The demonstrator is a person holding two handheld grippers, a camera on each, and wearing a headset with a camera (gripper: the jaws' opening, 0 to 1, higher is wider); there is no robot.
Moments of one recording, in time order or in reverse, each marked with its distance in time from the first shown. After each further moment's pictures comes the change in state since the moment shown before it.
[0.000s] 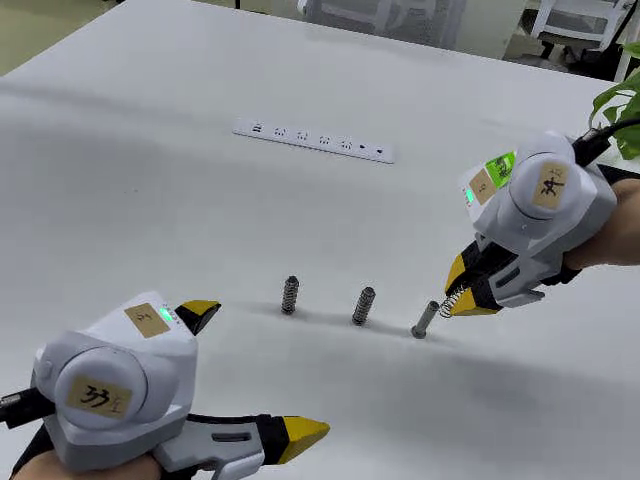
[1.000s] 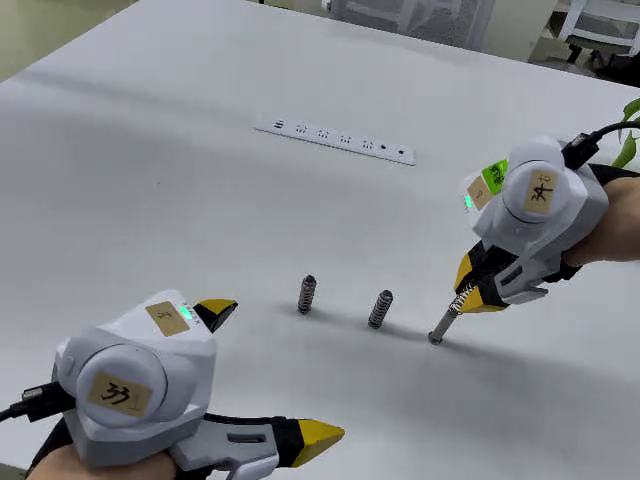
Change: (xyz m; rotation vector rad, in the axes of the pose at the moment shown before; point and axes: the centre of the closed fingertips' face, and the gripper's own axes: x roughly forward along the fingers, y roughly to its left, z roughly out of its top) left arm 0.000 0.000 0.001 -0.023 -0.015 0.003; right arm 0.012 -0.010 -0.003 -0.039 0.052 0.029
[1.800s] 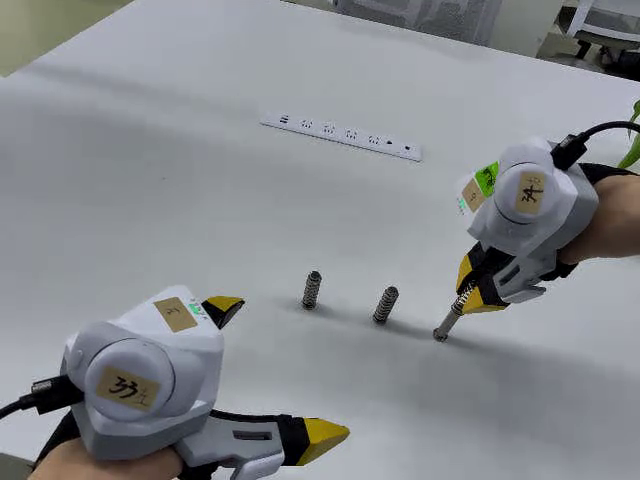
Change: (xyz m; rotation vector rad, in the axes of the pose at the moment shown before) left arm -0.001 -0.001 -0.003 -0.002 0.013 -0.008; right arm 0.013 0.001 -0.001 -0.025 0.041 0.031
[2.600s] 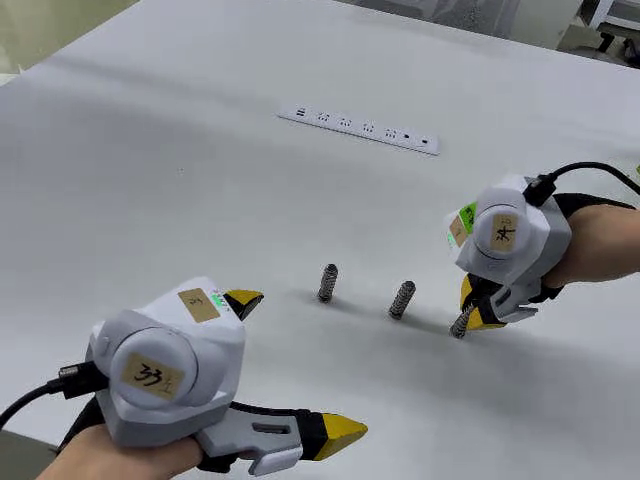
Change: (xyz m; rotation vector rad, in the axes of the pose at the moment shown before) left arm 0.000 -0.003 -0.002 0.002 0.006 -0.013; right arm 0.047 0.002 -0.011 -0.029 0.068 0.034
